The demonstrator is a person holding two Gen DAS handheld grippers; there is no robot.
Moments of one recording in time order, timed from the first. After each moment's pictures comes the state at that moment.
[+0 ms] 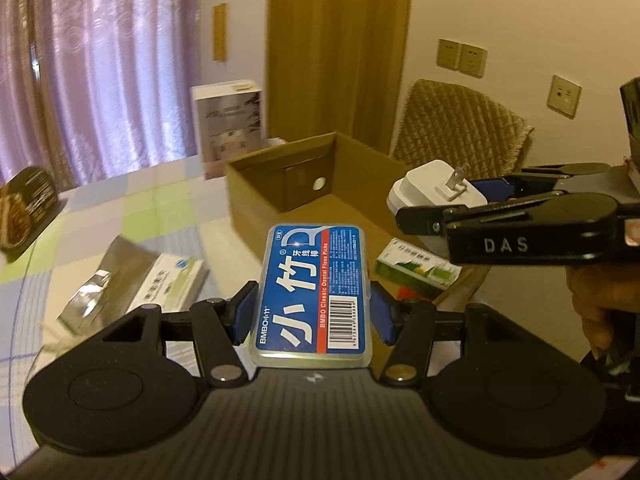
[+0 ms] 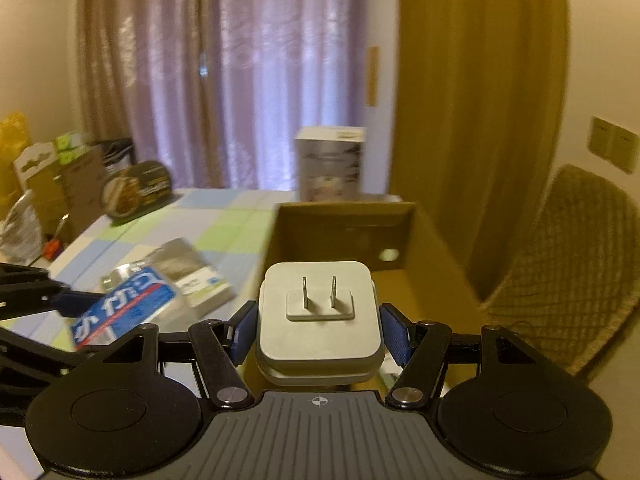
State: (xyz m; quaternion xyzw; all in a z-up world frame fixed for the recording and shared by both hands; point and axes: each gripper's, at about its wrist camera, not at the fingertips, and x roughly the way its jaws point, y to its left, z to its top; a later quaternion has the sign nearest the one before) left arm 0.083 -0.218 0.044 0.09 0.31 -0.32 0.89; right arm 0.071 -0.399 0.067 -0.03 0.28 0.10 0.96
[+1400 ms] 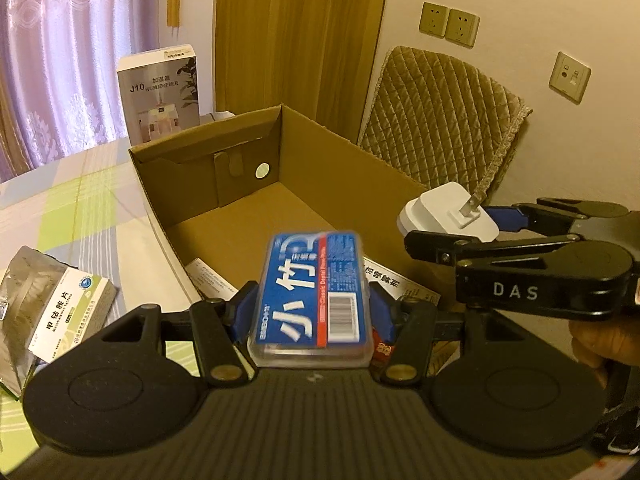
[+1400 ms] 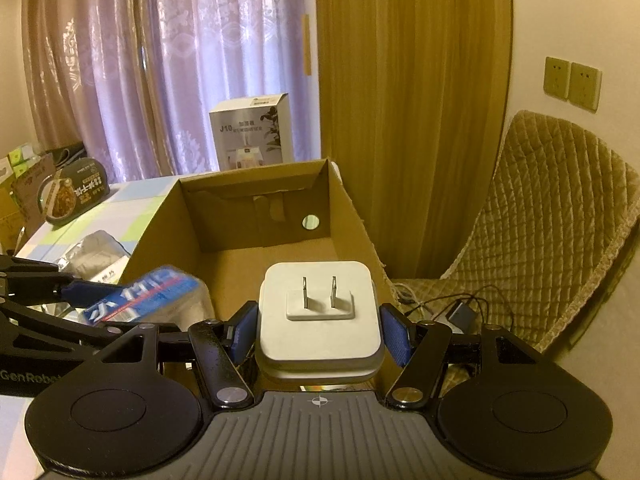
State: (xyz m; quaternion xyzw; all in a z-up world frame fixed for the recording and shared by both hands) left arm 0.141 -0.321 0.005 0.08 0.35 -0.35 0.87; right arm 0.107 -0.478 0.024 0.01 0.31 0.06 0.95
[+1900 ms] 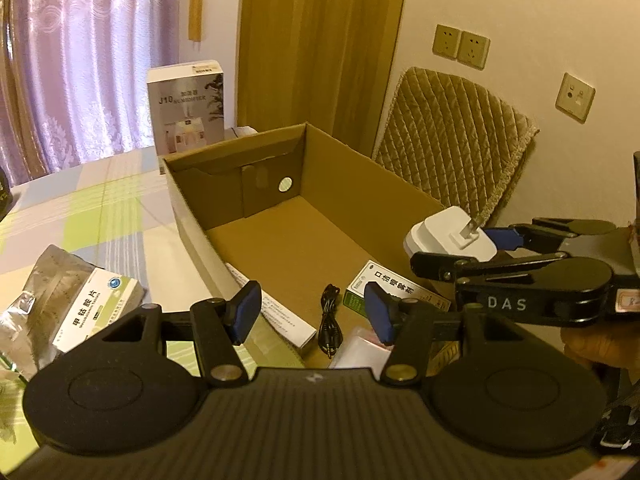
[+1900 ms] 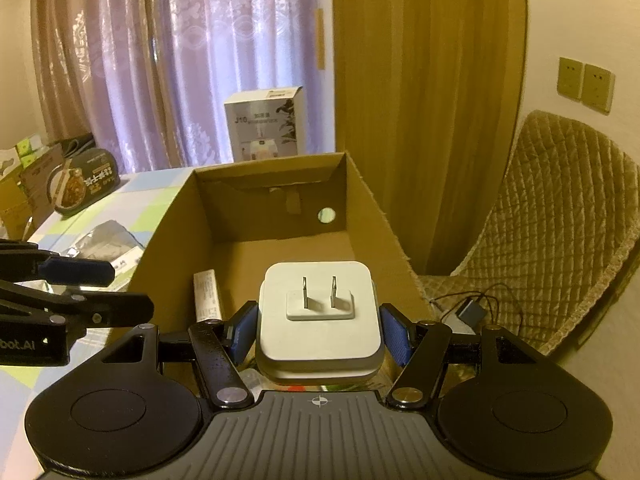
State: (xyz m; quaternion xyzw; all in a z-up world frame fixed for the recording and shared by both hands) left arm 0.134 -0.291 0.017 0.06 0.33 -0.33 0.88; right arm 0.106 -0.463 0.021 0.00 0.32 0.07 0.95
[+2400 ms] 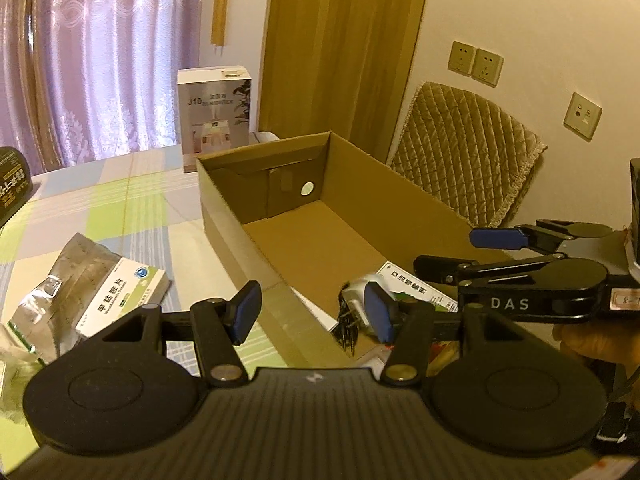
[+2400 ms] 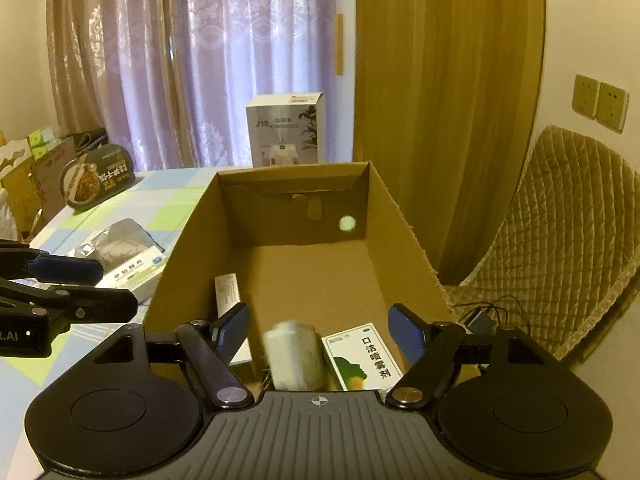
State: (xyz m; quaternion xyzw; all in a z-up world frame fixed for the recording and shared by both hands) left arm 0.126 -0.259 0.024 0.04 0.33 -0.31 0.89; right arm 0.103 -0.443 0.028 -0.01 0.31 0.09 0.95
